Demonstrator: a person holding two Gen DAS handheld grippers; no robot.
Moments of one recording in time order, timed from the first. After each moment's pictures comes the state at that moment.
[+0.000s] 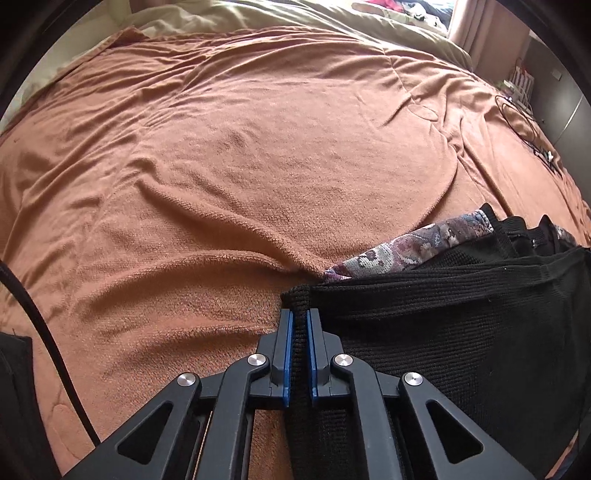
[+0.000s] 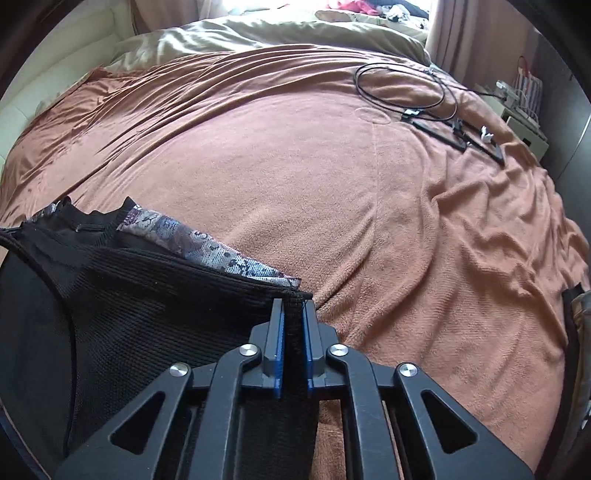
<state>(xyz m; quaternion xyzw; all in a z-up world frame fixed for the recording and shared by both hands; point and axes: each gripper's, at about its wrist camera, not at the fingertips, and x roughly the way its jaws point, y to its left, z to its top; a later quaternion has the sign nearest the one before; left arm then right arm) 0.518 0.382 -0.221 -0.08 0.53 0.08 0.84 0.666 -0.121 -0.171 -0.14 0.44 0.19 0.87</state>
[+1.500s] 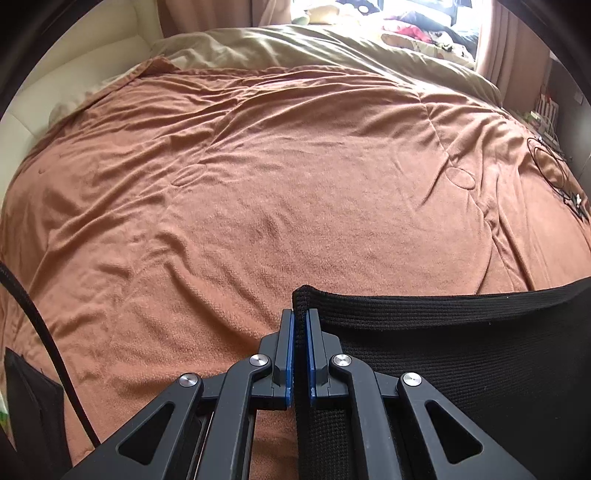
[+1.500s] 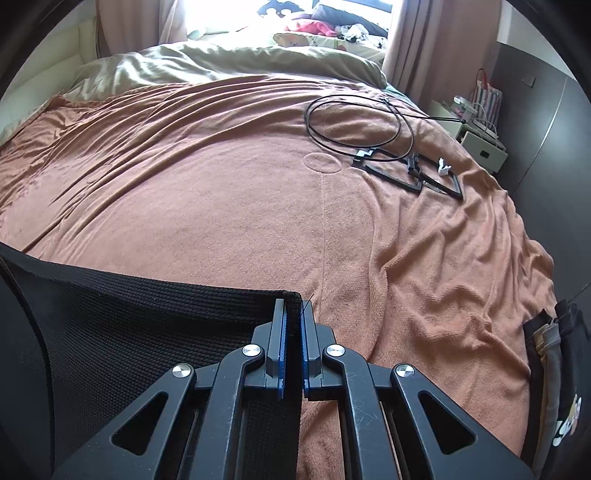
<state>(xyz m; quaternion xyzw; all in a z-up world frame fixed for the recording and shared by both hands) 0.572 0.398 -0.188 -0.06 0.47 0.15 0.87 0.705 -0.107 -0.160 -0.14 0.40 0.11 0.90</state>
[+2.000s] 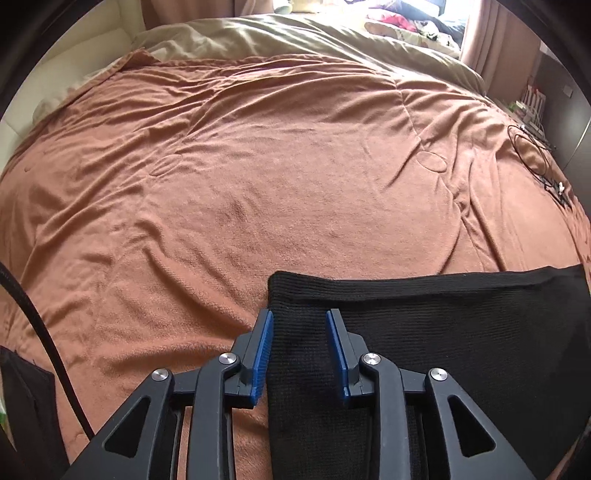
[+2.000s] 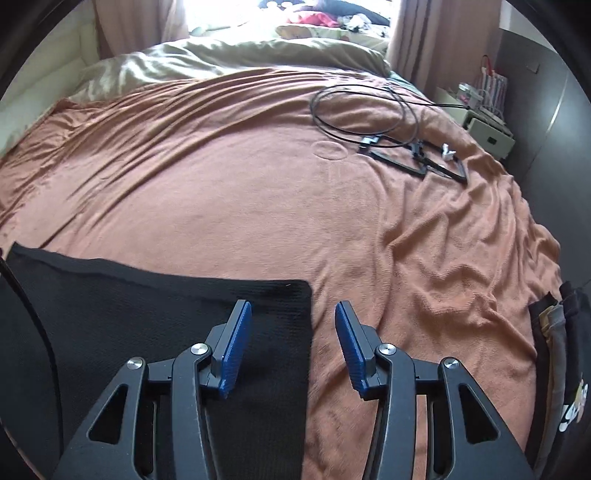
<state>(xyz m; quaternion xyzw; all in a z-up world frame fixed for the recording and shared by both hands) 0.561 0.373 -0.179 -0.07 0.50 0.11 0.86 0.694 -0.114 -0.148 -0.12 0.42 0.14 0.89</state>
